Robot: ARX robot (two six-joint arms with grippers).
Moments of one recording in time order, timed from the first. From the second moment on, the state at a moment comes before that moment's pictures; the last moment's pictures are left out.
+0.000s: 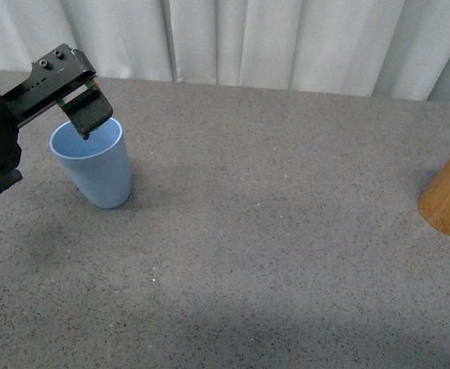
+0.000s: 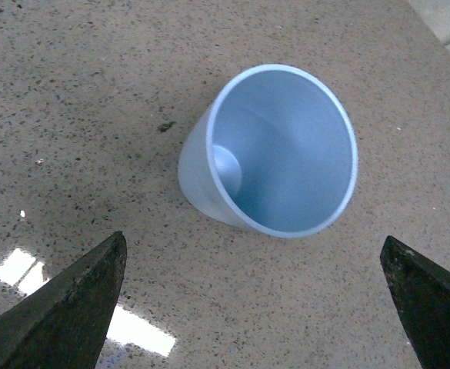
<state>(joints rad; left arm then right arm) -0.28 1.63 0.68 0.18 -0.24 -0.79 0.00 0.00 0.01 0.00 0.00 0.00</state>
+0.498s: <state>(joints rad) -0.26 1.72 0.74 0.14 -0.29 -0.79 0.00 0.00 0.01 0.00 0.00 0.00</state>
